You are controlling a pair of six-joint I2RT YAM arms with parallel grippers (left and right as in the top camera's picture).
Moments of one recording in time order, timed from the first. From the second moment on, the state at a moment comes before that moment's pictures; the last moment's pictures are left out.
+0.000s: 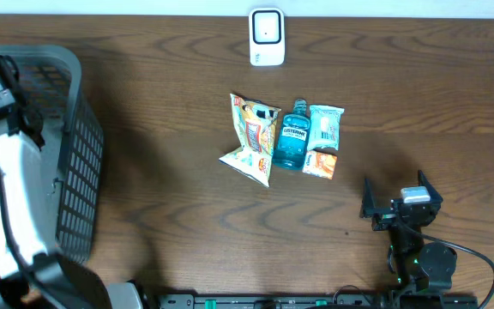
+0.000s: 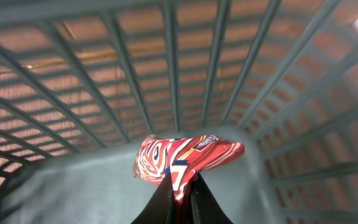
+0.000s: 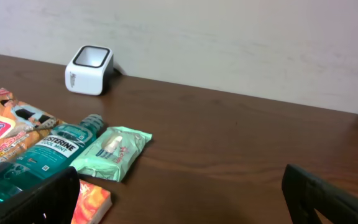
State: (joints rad) left arm 0.44 1.53 1.35 -0.72 -0.62 -0.70; right arm -0.02 0.01 0.01 -0.06 -0.10 -0.12
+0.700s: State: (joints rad) left arm 0.42 0.89 1.35 -0.66 -0.02 -0.70; right arm -0.02 0.01 0.01 -0.06 -0.10 -0.12
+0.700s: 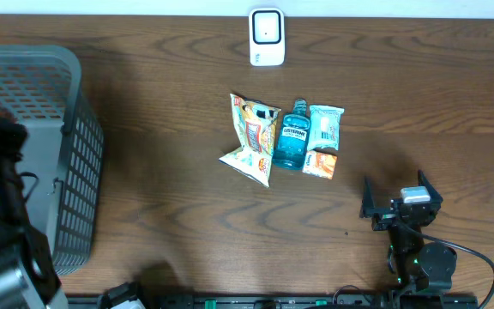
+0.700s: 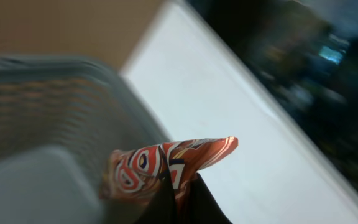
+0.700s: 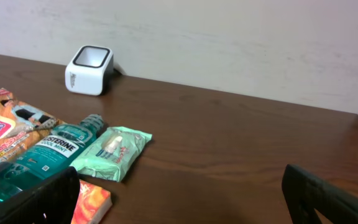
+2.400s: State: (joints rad) left arm -0.51 1.93 1.35 -0.62 0.89 -0.11; right arm -0.02 0.01 0.01 -0.06 -0.10 -0.12
